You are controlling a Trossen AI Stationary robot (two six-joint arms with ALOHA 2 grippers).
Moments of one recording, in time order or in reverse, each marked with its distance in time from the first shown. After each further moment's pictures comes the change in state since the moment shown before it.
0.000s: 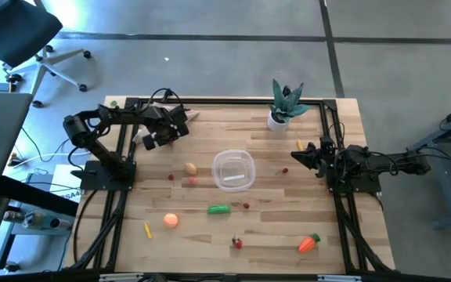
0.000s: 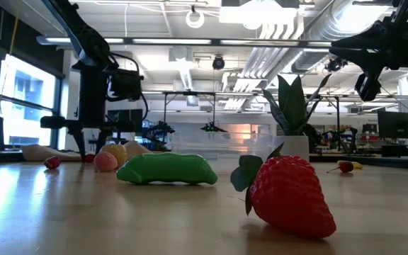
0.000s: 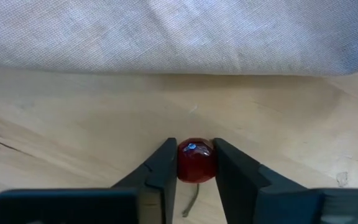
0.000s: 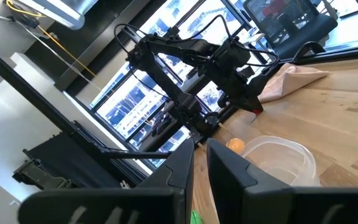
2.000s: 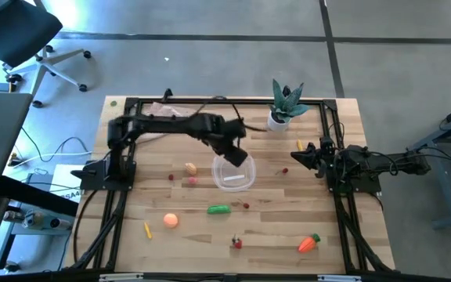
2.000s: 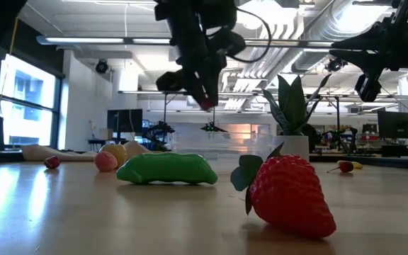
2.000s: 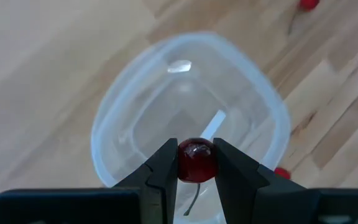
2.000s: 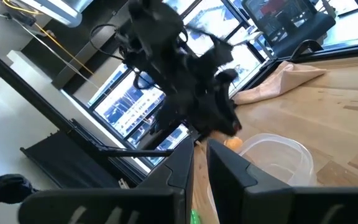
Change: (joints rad) left arm -0.489 0.368 0.908 -0.241 0.157 0.643; right arm 0.000 0.000 0.000 -0.013 0.000 0.000
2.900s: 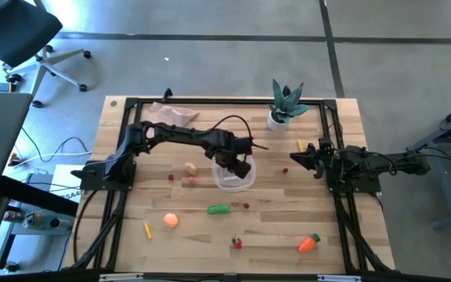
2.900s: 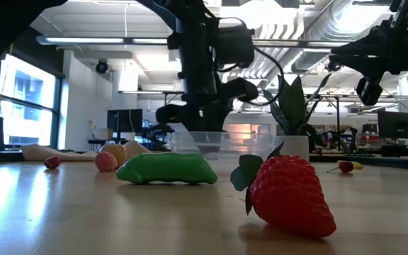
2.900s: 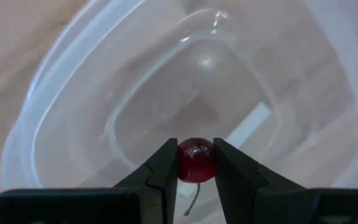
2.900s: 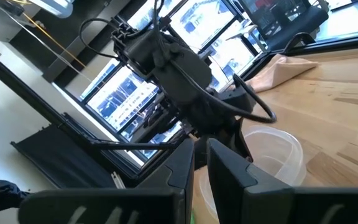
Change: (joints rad) left arm -0.055 0.186 -0.001 0.038 -0.006 -0.130; right arm 0.000 0.000 0.000 -0.042 0.000 0.000
